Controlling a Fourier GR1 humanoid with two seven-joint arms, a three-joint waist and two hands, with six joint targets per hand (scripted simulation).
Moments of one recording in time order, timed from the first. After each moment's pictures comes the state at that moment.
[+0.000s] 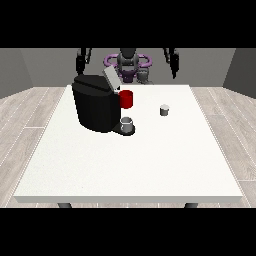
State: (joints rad) left arm -0.01 0.11 -0.01 -1.55 -0.01 -0.03 -0.04; right arm 0.01 -0.14 0.00 -1.55 0.00 0.00 0.00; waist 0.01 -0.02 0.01
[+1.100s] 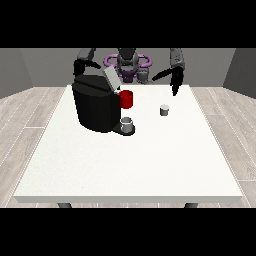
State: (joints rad) left arm -0.26 0.30 0.06 -1.30 -0.13 -0.12 -0.06; right arm -0.07 -0.04 -0.01 -1.54 -0.07 0.02 -0.16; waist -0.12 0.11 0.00
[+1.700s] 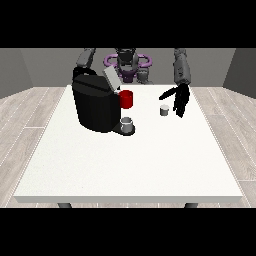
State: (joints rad) left arm -0.44 0.47 0.09 -1.01 -0.31 -0.09 -0.16; right arm -0.16 -0.03 0.01 -1.54 -0.03 -0.01 -0.16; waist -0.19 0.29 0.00
